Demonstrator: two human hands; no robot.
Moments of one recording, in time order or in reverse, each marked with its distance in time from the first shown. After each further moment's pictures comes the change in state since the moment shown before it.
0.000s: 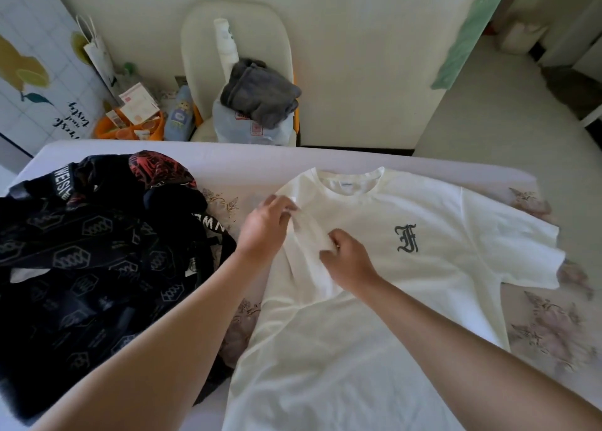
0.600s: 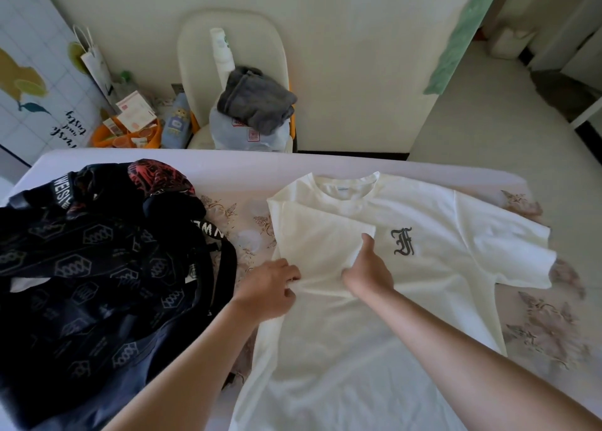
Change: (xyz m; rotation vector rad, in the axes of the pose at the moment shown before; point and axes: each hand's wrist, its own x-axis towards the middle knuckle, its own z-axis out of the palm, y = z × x) left_hand -0.076 -0.025 0.023 0.248 -0.461 0.123; right_hand -0.007 0.015 -0.016 -0.302 -0.014 0.411
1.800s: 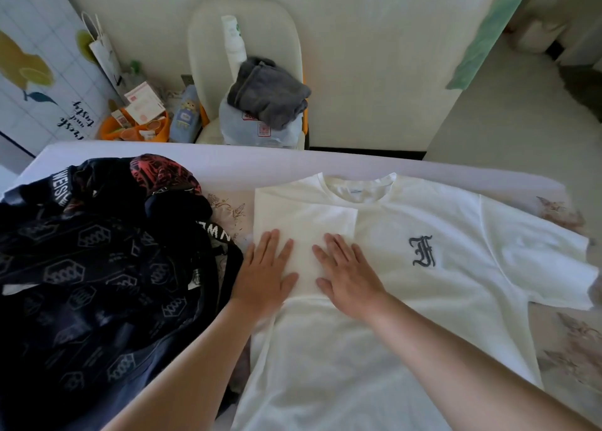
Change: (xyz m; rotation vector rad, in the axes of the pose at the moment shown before) left_hand 0.030 -0.053 0.030 0.308 0.073 -0.163; right_hand 0.036 -0.009 0.050 -0.652 0.001 -0.778
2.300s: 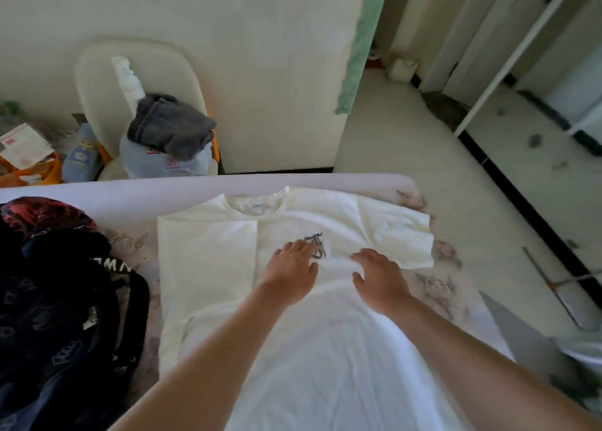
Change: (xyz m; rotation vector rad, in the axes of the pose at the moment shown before) left_hand 0.027 0.227 -0.088 -0.360 0.004 0.293; right_hand -0.177 0.146 -0.044 0.226 0.134 0.572
